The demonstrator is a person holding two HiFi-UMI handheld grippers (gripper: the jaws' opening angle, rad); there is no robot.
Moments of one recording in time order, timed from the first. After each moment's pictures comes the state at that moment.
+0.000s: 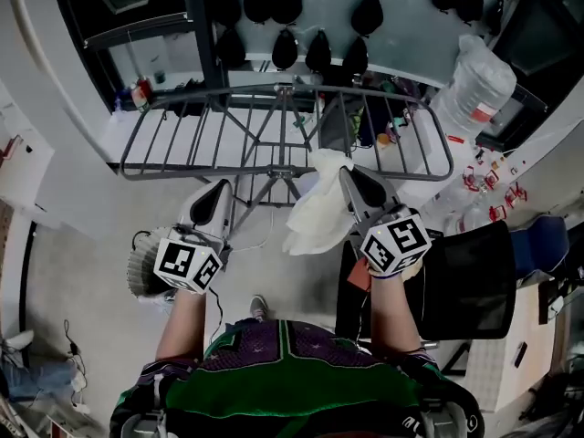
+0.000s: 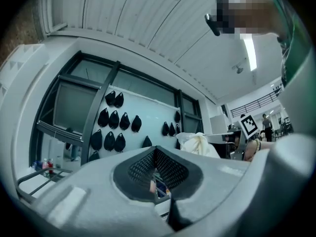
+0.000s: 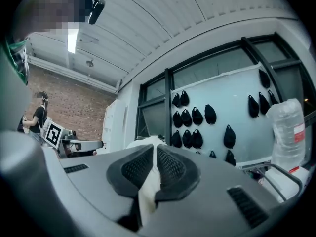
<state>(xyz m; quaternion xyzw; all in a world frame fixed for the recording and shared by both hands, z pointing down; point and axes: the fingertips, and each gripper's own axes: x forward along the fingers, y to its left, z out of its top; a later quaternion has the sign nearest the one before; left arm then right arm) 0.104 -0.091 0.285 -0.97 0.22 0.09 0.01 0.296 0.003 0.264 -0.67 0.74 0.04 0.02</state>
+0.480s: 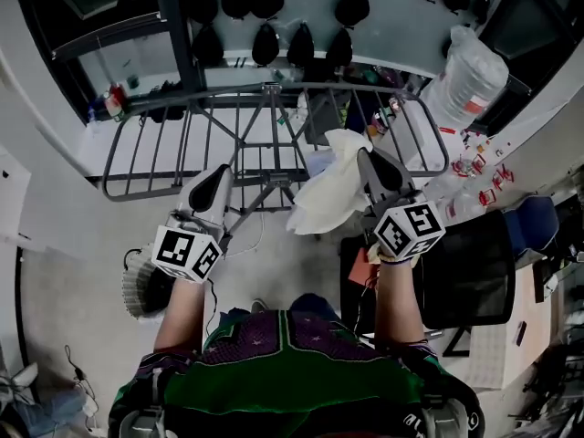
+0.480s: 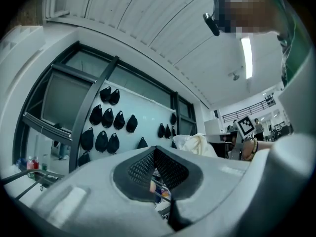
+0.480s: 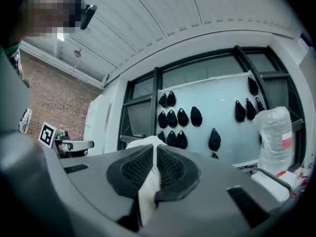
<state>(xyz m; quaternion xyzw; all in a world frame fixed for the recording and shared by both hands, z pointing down) 0.141 -0.181 0.279 -0.98 0.16 0.10 0.00 0.349 -0.058 0.252 -0.74 0.67 0.04 0.02</state>
